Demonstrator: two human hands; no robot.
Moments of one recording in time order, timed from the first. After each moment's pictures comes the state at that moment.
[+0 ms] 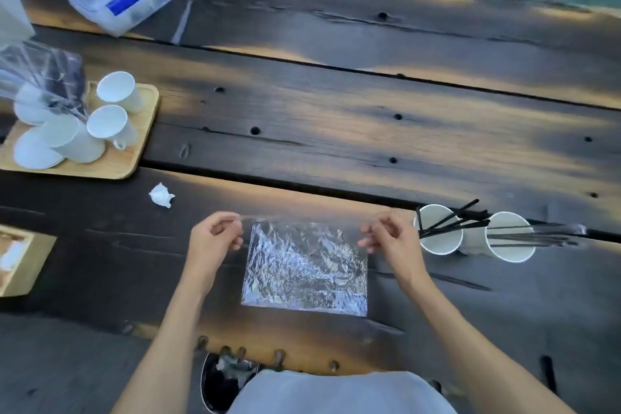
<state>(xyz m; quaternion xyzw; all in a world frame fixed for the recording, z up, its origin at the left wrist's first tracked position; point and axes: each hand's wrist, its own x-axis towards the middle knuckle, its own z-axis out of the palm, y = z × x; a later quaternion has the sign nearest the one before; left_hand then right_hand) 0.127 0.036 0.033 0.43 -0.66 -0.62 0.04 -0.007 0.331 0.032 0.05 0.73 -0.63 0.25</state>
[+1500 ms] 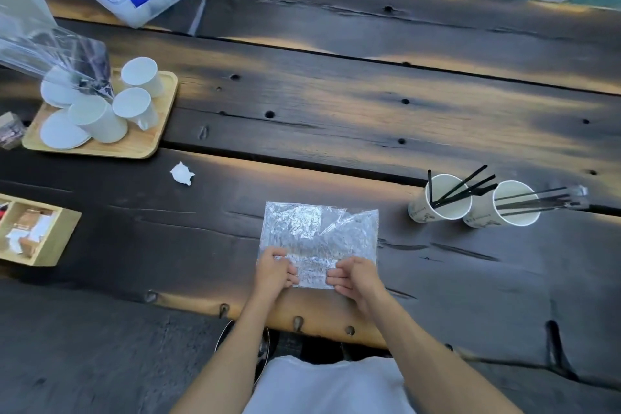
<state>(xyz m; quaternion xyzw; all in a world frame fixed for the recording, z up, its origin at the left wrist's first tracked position) 0.186 0.127 -0.012 0.51 -0.62 -0.59 -0.14 0.116 0.294 -0.009 0.26 0.65 -0.54 0.46</state>
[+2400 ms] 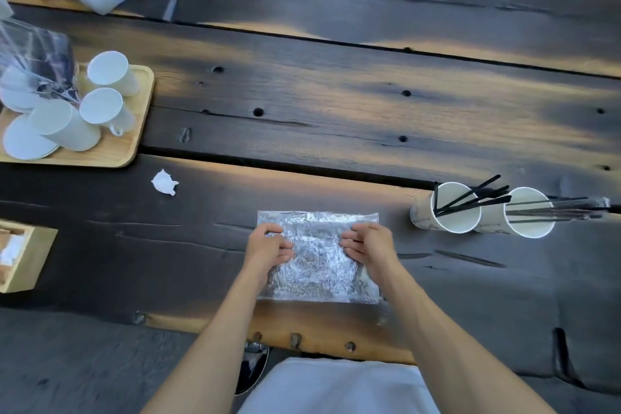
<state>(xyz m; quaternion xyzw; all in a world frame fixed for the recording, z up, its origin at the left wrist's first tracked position) 0.120 0.089 -0.022 0.53 -0.56 -0.63 -0.13 0.031 0.281 -0.029 0.32 0.63 -0.61 0.36</state>
